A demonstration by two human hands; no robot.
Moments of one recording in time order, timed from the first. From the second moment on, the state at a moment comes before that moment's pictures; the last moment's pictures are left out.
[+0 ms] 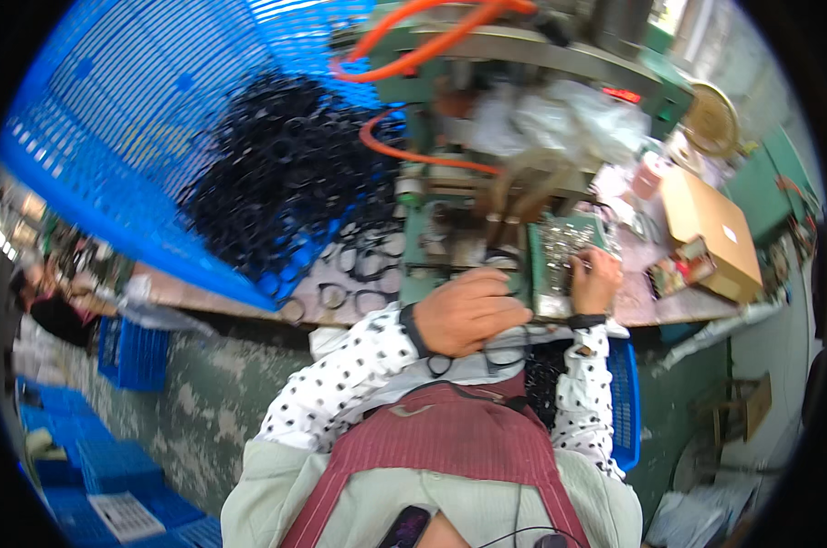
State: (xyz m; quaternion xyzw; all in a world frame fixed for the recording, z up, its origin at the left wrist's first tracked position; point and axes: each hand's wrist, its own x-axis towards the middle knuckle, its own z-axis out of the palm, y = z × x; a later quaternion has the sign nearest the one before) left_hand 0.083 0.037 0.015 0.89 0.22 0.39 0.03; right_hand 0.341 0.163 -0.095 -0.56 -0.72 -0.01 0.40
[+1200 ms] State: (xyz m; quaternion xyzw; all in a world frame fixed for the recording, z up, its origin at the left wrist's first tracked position) left_hand 0.023 0.015 0.005 0.59 0.57 0.56 -0.09; right_hand 0.264 0.099 0.028 -0.42 -0.65 0.35 0.53
